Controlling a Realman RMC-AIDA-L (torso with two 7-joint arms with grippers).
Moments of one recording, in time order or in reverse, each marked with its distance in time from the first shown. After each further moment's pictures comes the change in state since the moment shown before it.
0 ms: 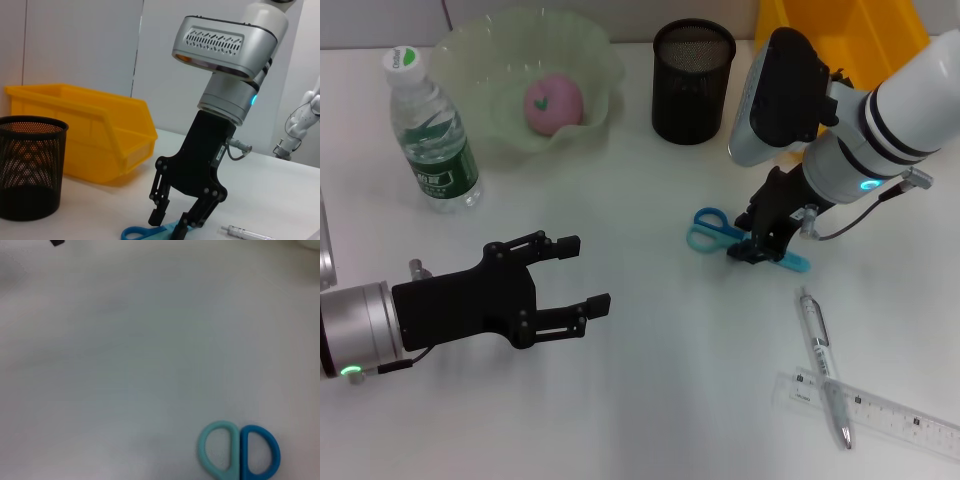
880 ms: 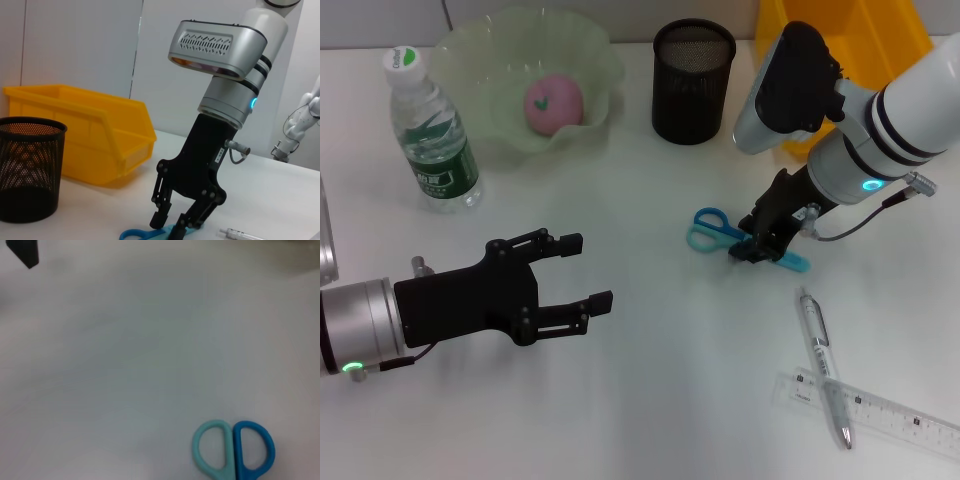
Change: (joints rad) left arm -0.008 0.000 0.000 0.002 0.000 0.002 -0.015; right arm -0.004 -0.005 0.016 0.012 0.011 0.000 0.075
